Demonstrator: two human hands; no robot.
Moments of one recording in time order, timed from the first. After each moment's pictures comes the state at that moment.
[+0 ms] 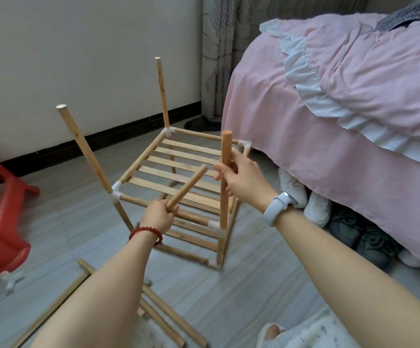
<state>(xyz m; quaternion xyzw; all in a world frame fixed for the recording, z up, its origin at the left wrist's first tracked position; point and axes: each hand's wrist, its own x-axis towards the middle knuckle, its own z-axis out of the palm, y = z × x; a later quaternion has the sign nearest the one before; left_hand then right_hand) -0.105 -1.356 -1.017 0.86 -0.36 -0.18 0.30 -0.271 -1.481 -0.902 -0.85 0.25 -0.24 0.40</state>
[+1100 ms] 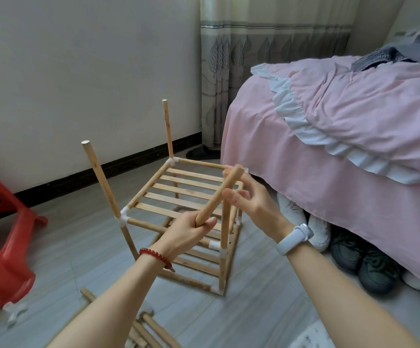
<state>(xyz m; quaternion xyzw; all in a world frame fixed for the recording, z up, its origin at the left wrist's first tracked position) -0.163 -1.348 -0.930 0.70 -0.50 -0.28 0.43 -0.301 -1.465 -0.880 -0.79 0.14 -0.30 0.52</state>
